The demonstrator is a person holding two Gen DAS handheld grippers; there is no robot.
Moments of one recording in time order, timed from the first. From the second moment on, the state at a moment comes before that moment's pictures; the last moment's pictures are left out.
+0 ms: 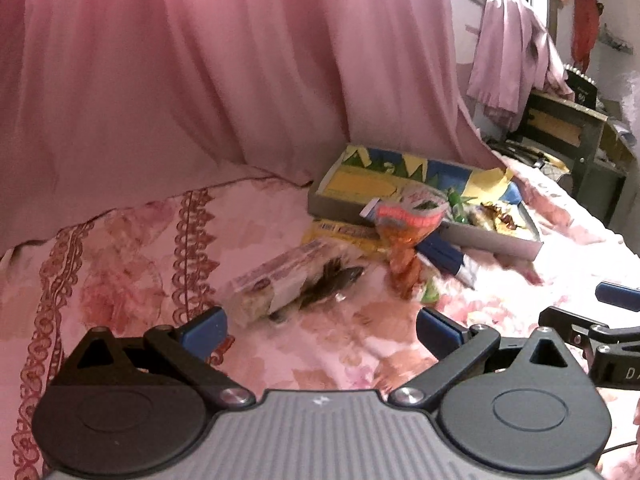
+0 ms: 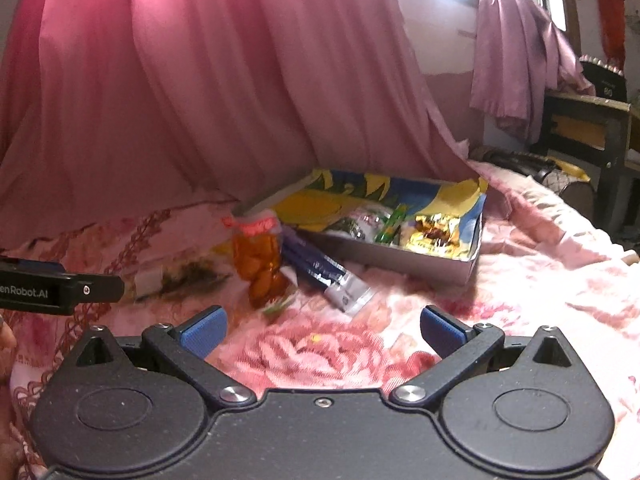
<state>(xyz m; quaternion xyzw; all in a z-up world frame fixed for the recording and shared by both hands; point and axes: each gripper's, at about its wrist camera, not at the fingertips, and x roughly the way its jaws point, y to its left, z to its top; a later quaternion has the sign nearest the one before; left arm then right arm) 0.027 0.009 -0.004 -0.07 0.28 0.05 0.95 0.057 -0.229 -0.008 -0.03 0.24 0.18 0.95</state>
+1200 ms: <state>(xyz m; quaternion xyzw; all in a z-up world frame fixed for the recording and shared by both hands) 0.073 0.035 -0.033 -0.04 0.35 0.09 0.93 0.130 -0.193 -0.047 -0.02 0.29 0.27 0.92</state>
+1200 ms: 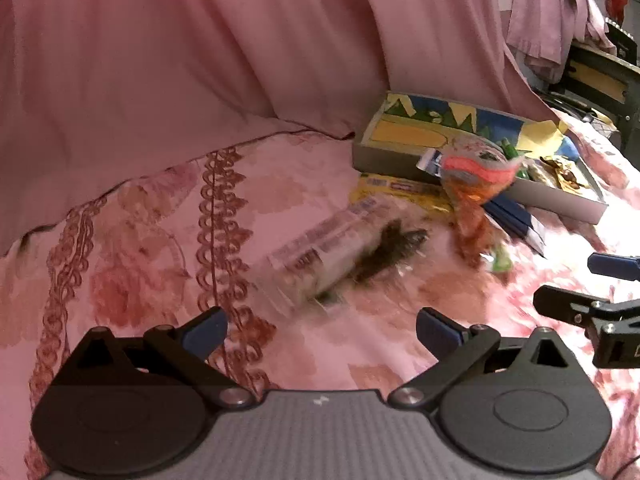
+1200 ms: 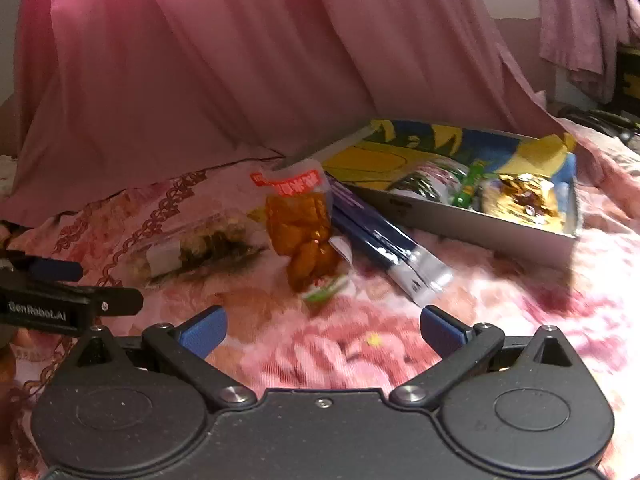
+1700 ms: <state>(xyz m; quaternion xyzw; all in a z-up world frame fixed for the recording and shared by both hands) 0.150 0.056 -0.028 0.06 0.39 0.00 0.92 0.180 -0.158 -0.061 -0.06 0.24 0.32 0.91</state>
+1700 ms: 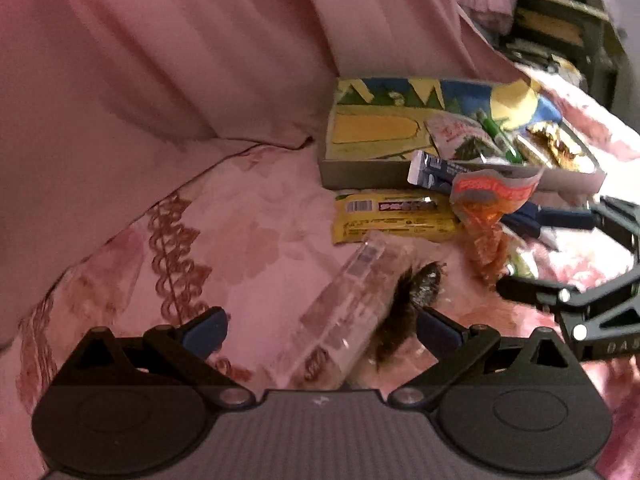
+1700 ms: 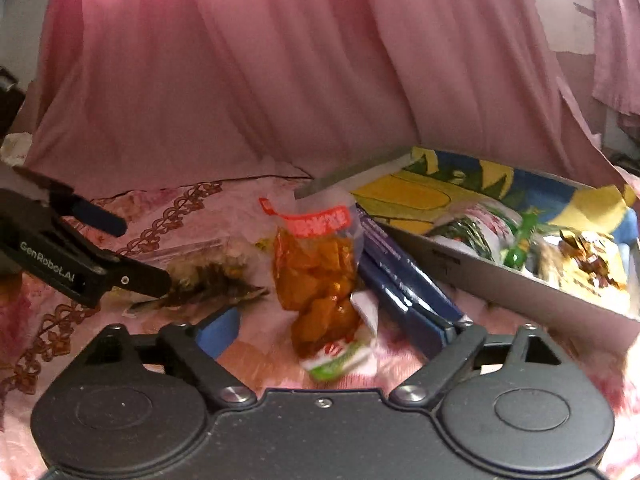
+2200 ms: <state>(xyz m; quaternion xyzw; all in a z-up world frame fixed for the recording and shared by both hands) 0.184 0.062 -0.038 0.05 0.46 -0.02 0.89 0.205 -0.145 -0.069 -0.09 0.21 0.36 0.90</state>
